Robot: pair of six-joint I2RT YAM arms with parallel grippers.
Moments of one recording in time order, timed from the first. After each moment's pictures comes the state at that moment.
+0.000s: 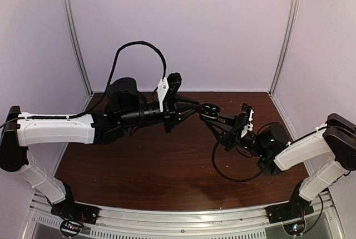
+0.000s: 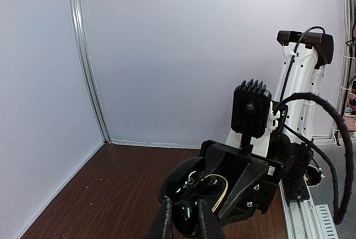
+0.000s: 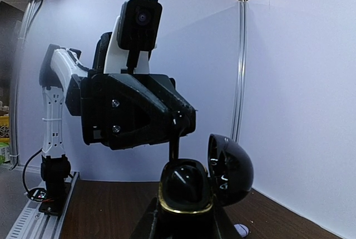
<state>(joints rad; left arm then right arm) -1.01 1.49 1.06 0.47 0.36 0.11 0.82 1.49 0.42 1.53 -0.38 0.08</state>
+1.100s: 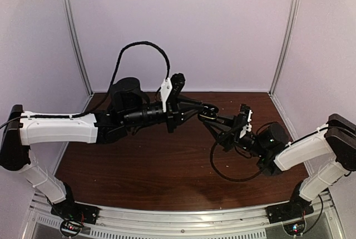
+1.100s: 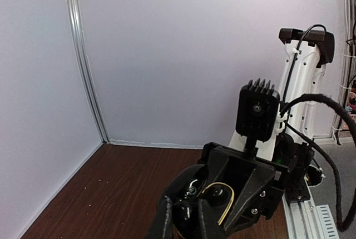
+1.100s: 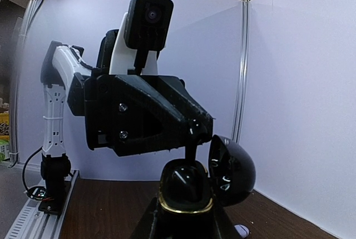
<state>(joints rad) -1.02 1.52 1.09 0.47 0.35 0.11 0.85 1.48 0.43 1.50 -0.36 0.05</state>
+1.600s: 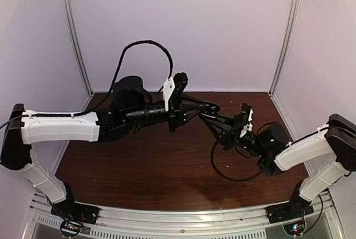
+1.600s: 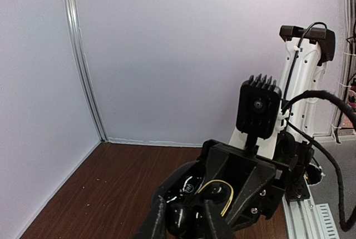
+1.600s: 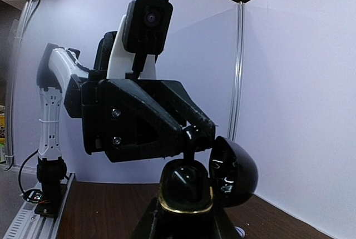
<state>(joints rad) -1.02 1.53 1.12 0.44 0.35 0.11 0.85 1.47 0.43 1.51 -0.35 0.05</state>
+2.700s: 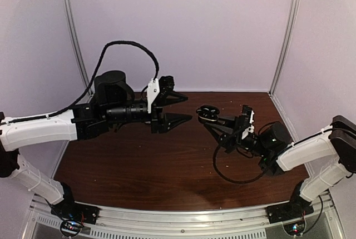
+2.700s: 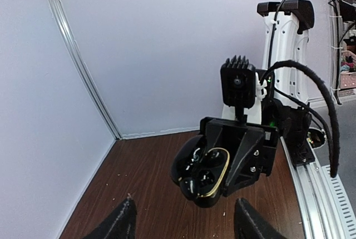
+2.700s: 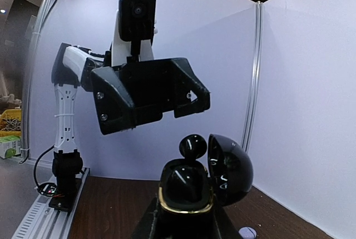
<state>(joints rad) -1.00 1.36 1.09 0.20 0.38 0.32 0.85 1.44 0.43 1.48 -0.41 0.05</state>
